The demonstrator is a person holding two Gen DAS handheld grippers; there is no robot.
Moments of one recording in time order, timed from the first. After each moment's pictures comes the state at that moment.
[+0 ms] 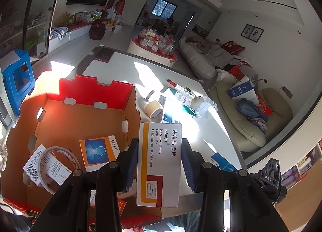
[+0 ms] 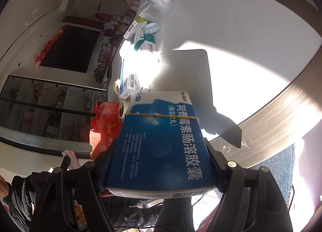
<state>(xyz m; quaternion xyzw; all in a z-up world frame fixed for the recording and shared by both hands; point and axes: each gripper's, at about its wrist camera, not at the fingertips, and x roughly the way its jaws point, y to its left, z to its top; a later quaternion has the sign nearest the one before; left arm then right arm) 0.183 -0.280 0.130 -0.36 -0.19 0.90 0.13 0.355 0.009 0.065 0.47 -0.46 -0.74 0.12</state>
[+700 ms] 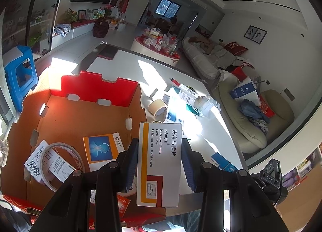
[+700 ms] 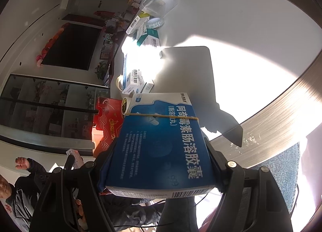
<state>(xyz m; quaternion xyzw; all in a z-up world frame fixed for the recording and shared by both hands) 0.185 -0.285 0.125 -0.36 -0.19 0.90 0.12 0.352 -0.001 0.064 0.48 -0.46 -0.74 0.13</state>
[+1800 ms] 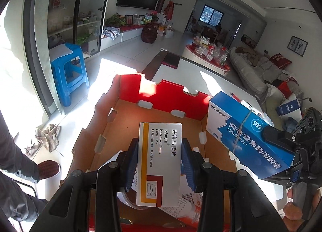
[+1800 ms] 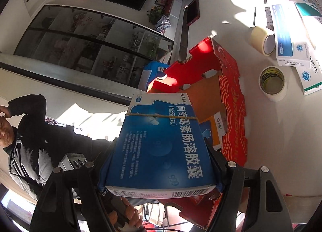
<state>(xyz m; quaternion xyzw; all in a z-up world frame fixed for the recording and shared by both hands) 0.180 -0.365 0.101 -0.37 -0.17 0.91 -0.06 0.243 -0.244 0.140 0.51 -0.35 -0.69 0.37</state>
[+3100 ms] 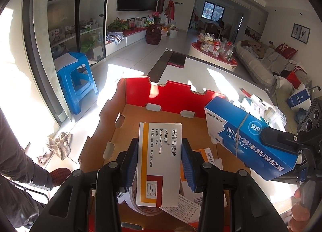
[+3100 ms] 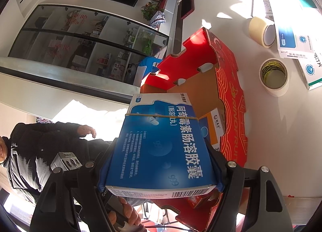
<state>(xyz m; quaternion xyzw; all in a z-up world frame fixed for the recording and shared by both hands) 0.172 -0.365 0.098 -0.37 -0.13 0.91 -0.09 0.237 -0.248 0.132 0.53 -0.35 -0.69 0.36</state>
